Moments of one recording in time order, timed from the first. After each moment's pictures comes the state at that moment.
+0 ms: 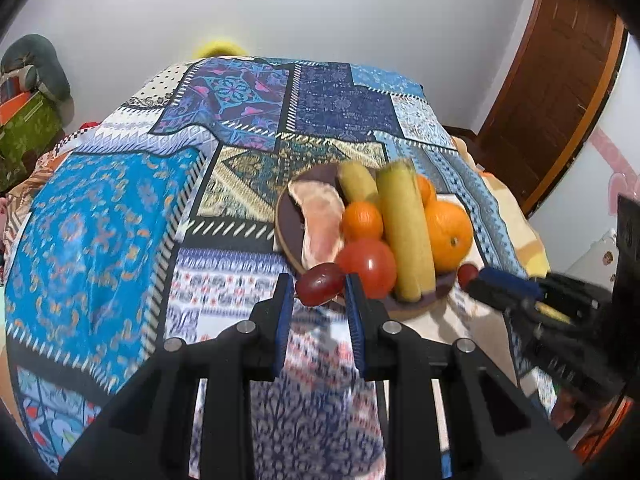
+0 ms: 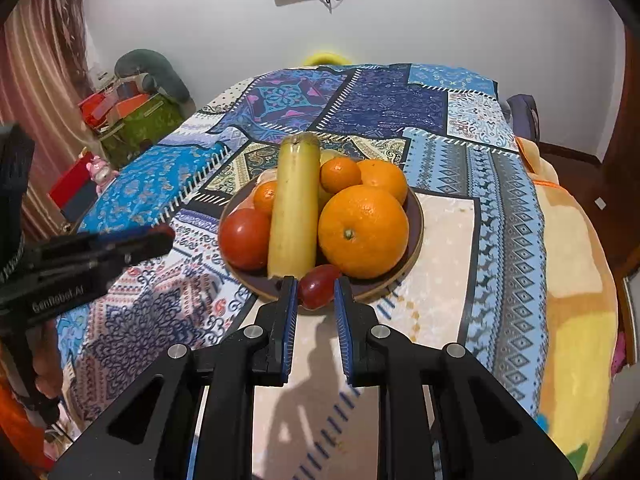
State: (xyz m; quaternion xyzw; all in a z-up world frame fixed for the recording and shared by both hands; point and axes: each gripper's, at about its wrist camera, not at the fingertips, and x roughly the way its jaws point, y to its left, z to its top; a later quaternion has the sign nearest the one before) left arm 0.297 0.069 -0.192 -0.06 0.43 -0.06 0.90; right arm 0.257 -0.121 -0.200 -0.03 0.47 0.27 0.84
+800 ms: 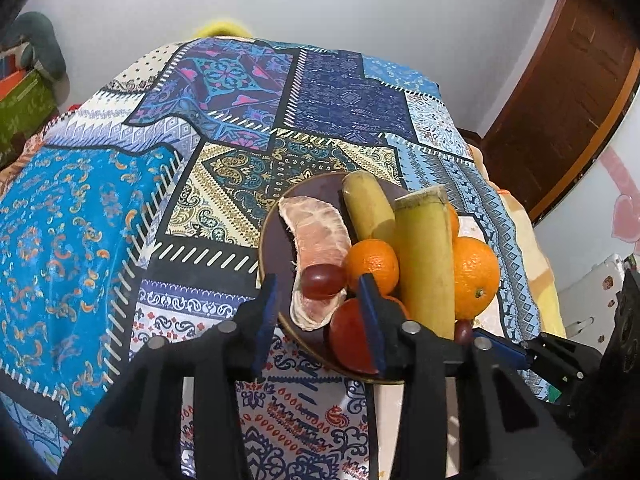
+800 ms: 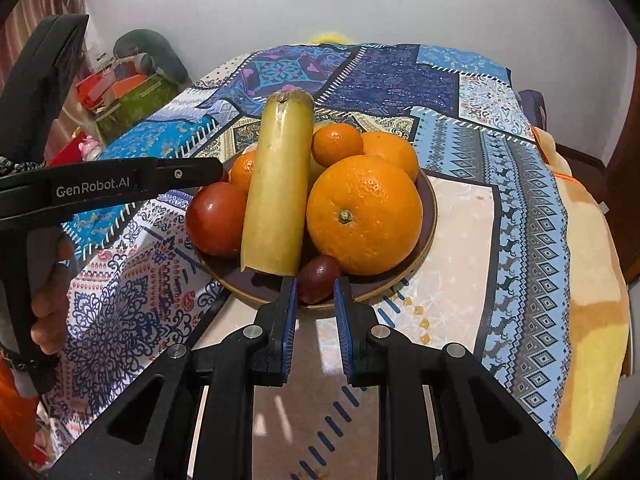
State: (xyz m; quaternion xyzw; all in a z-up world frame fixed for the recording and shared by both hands) left arm 0.348 0.070 -0.213 -0.10 0.45 -0.06 0.88; right arm 0.265 -0.118 -0.227 -0.05 0.49 0.27 0.83
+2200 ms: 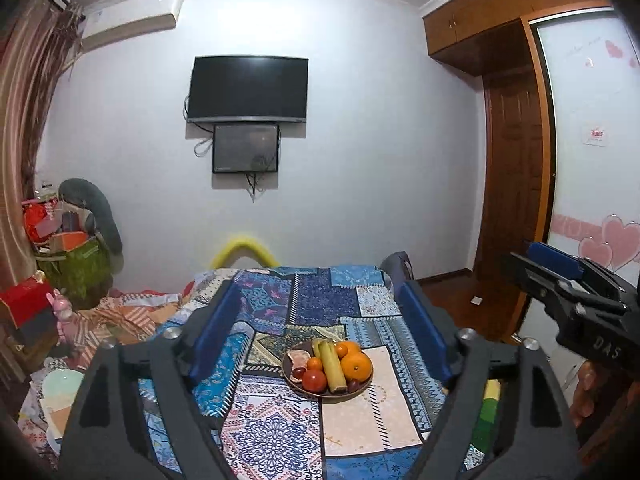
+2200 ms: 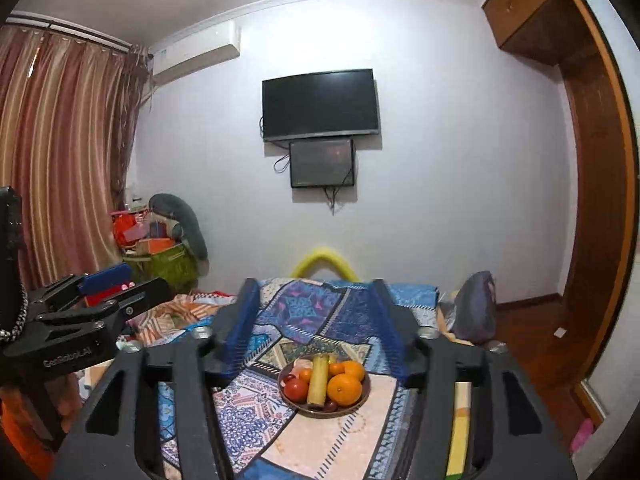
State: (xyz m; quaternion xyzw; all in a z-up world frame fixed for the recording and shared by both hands) left arm 0.056 0.019 0.037 -0.01 0.10 -0.02 0.99; right arm 0.089 -0.188 0.047 0.00 0.14 0.24 0.96
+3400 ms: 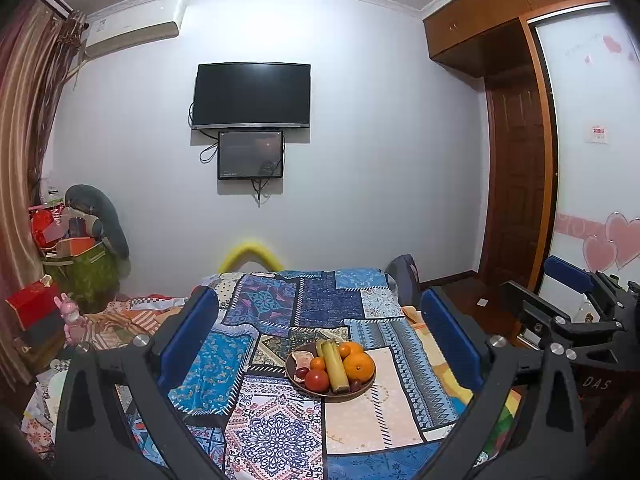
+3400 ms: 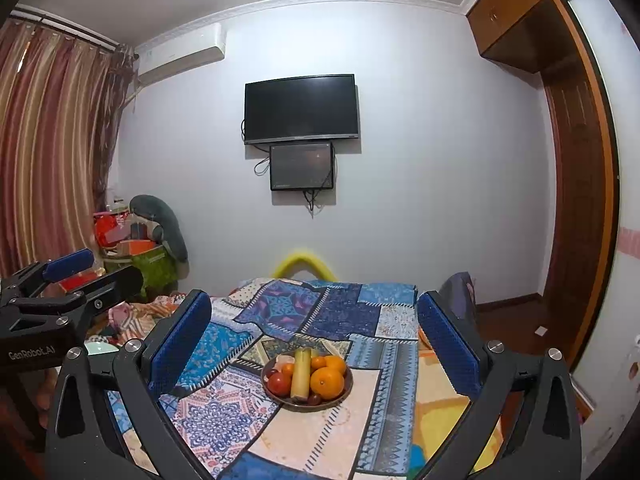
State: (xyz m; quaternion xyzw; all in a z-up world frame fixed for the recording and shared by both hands) left arm 0.037 0.002 0.033 0.00 0.10 -0.01 1.00; right arm 0.071 -0.198 0.040 0.00 0.14 0.21 0.97
